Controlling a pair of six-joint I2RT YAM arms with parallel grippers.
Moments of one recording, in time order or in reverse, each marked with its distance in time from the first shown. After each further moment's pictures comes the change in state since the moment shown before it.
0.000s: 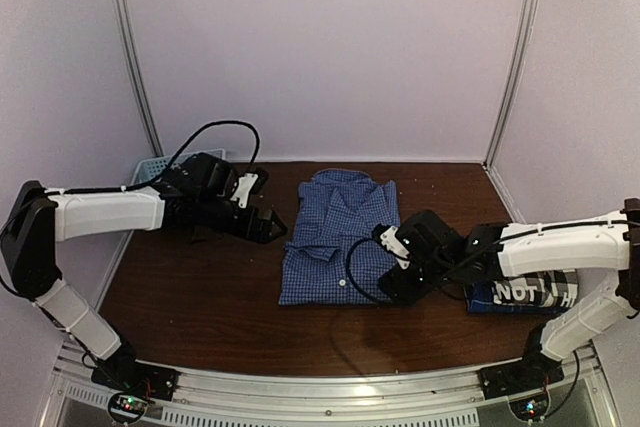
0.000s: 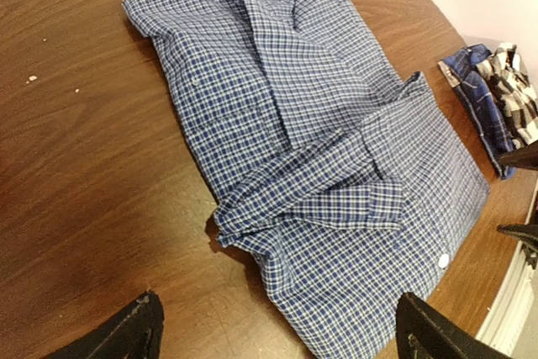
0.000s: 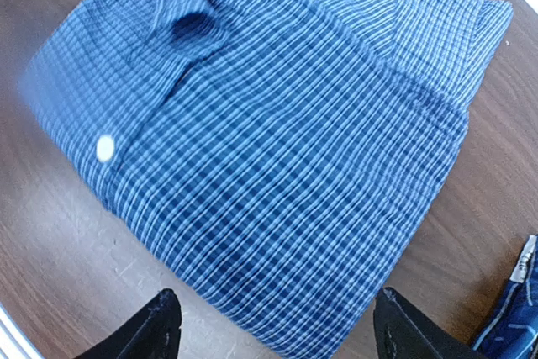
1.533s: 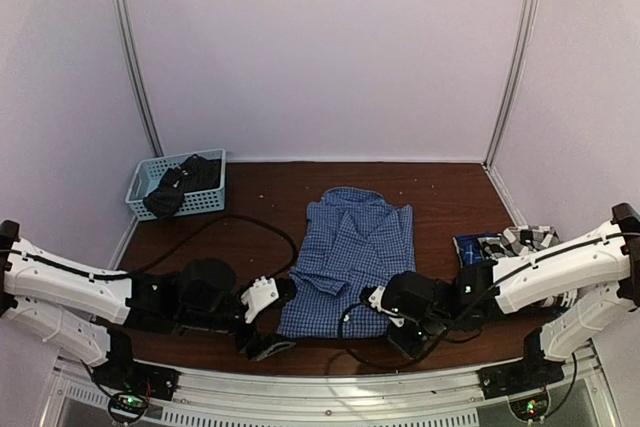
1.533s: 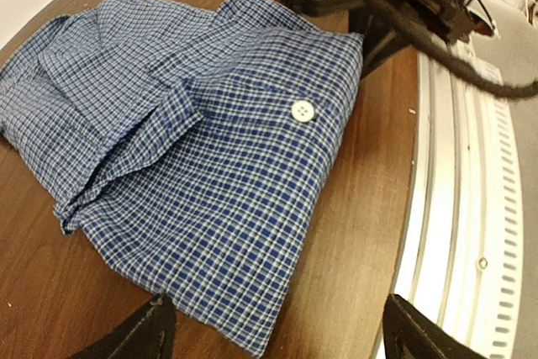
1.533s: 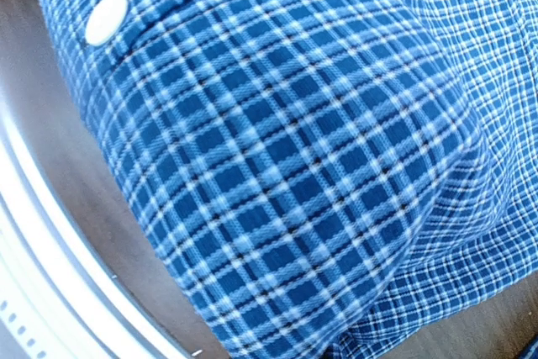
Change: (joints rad) left arm -0.591 -0.371 -0.504 0.267 -0.212 0.225; right arm 0.317 0.034 -0.094 -0.113 -0.046 0.179
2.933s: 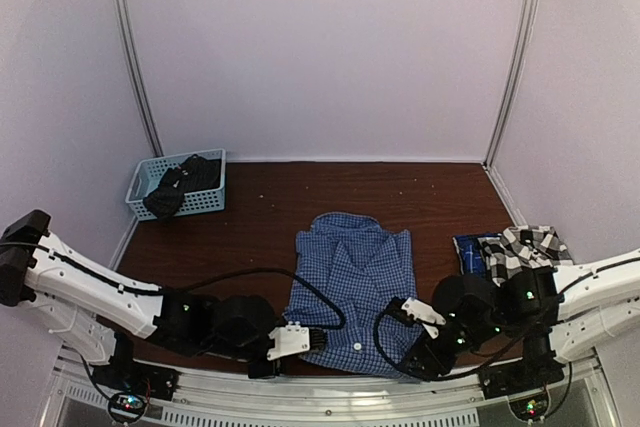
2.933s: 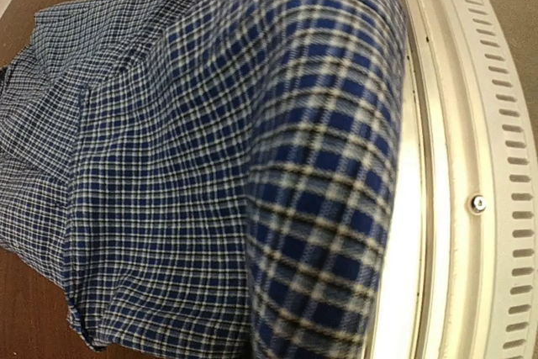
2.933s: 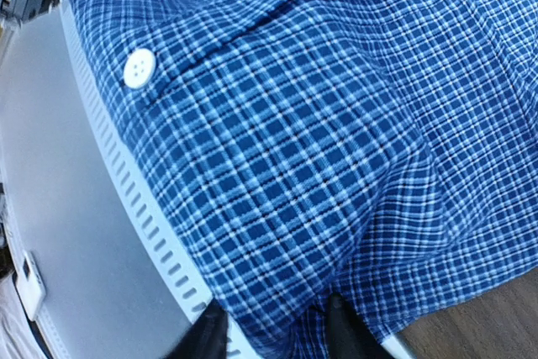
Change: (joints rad) left arm -0.235 0.216 0.111 -0.092 -0.141 0.180; right arm 0.061 -0.393 -0.174 0.002 -0.337 0.211
